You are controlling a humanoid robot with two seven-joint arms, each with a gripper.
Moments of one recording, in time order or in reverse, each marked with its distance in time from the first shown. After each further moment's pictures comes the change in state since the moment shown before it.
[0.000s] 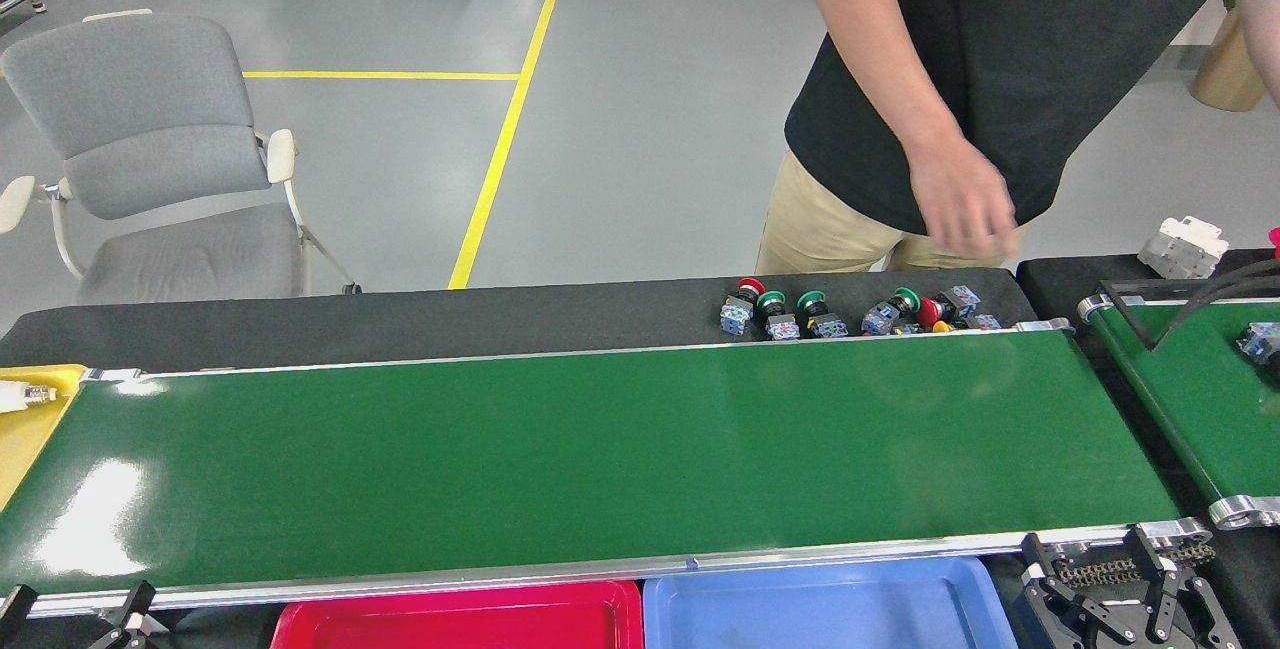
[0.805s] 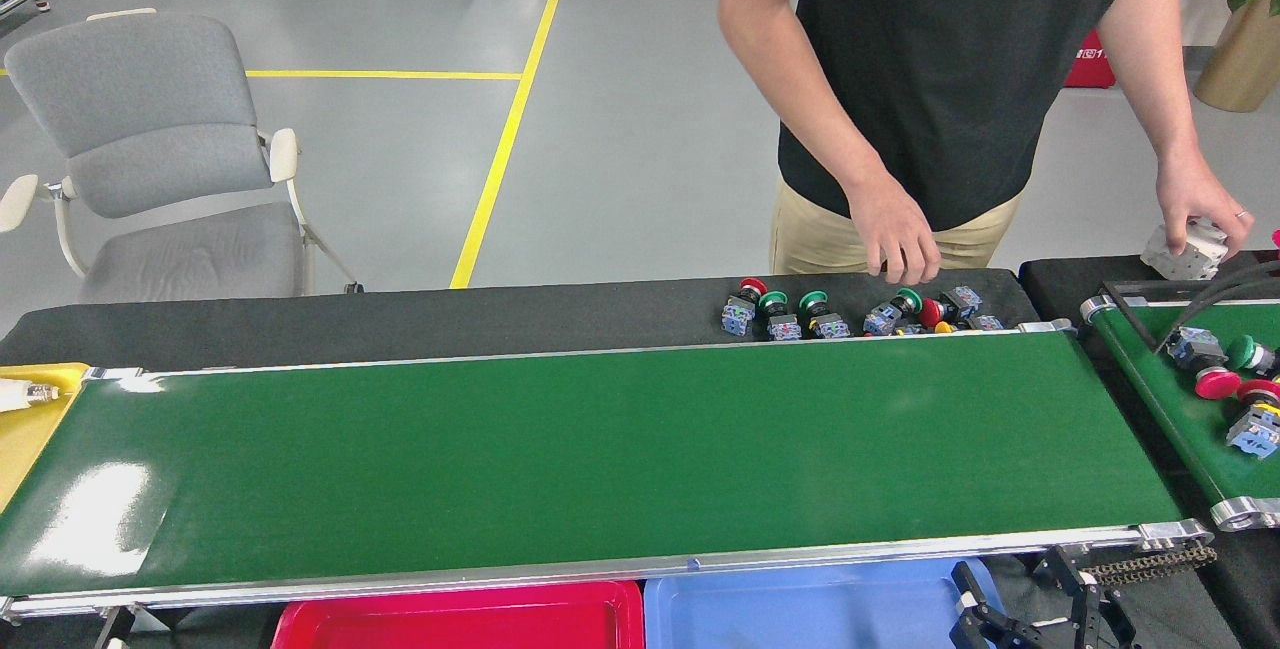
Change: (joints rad) left arm 0.016 -0.010 0.029 0.037 0.000 0.002 0.005; right arm 0.019 0.001 0.112 -0.002 0.002 -0.025 0.003
